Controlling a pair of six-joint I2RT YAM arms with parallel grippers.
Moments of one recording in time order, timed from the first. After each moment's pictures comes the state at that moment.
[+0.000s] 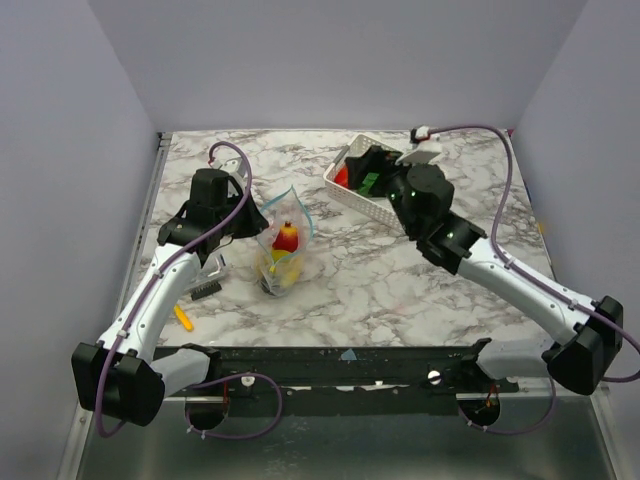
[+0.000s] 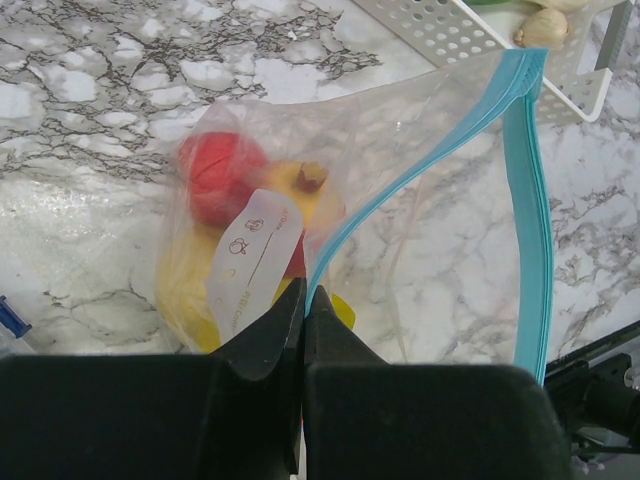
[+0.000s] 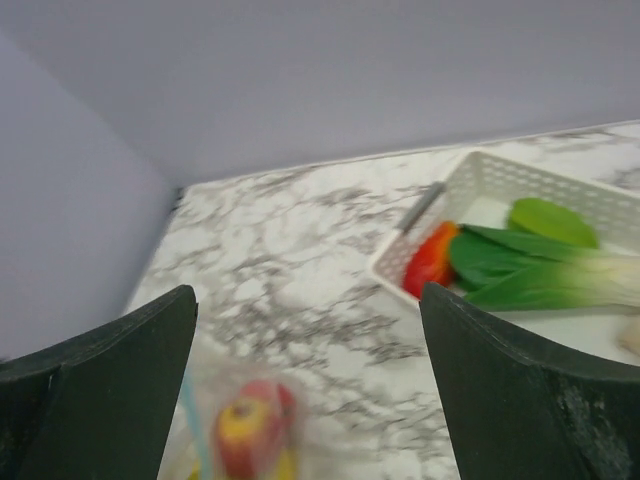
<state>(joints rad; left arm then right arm) -0.26 1.15 1.04 -0.55 0.25 -0.42 0.82 1.28 1.16 0.10 0.48 0.41</state>
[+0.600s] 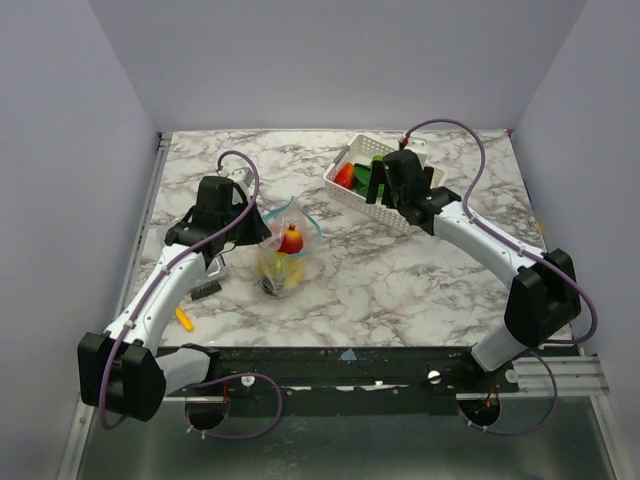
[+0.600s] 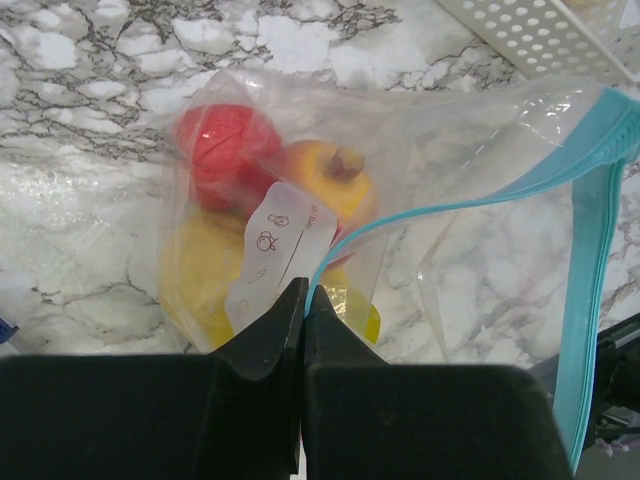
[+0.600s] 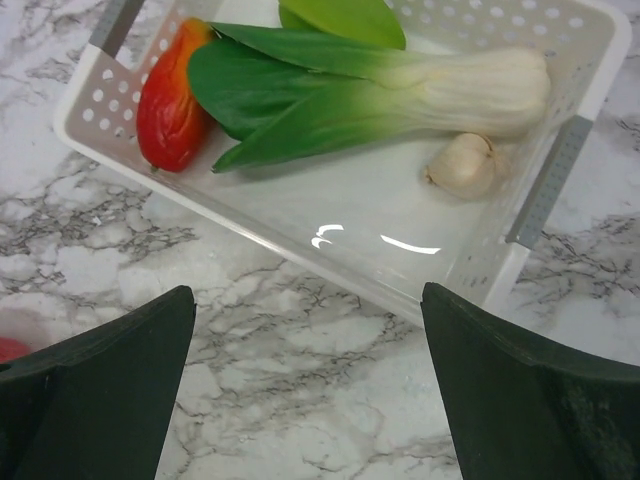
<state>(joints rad) -0.26 1.17 0.96 -0.48 0.28 -0.38 0.54 1.60 1.26 -0.30 0.45 0.44</state>
